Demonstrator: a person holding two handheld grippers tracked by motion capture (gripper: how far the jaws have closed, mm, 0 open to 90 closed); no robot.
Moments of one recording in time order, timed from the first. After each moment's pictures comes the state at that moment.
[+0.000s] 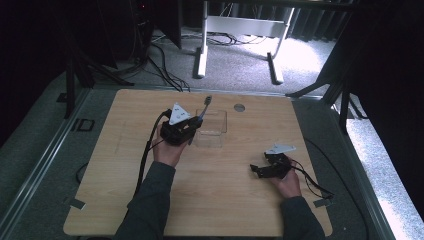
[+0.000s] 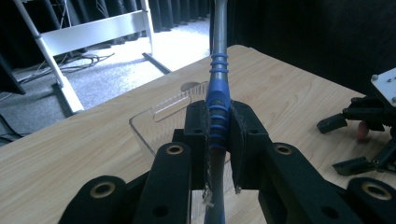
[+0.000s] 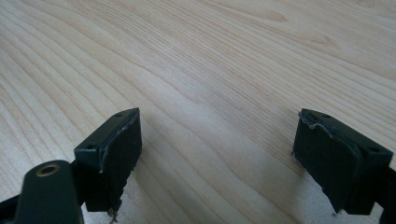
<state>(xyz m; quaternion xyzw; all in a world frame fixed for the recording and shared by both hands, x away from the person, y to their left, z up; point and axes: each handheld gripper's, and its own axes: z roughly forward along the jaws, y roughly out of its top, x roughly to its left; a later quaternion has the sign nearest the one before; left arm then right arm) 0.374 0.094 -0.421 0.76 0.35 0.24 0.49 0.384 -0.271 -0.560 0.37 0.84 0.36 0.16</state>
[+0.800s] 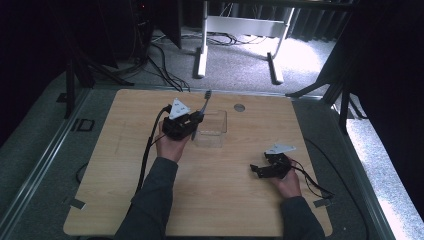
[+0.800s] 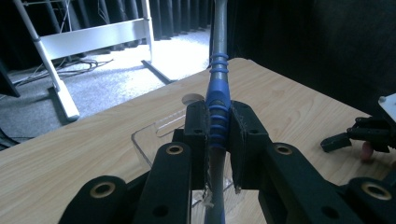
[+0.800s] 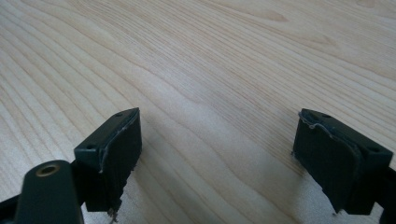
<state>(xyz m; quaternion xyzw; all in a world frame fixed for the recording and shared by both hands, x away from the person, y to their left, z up) 0.390 0.094 -0.424 0.74 0.36 0.24 0.51 0.384 -0.271 -0.560 0.37 0.84 0.36 0.16</state>
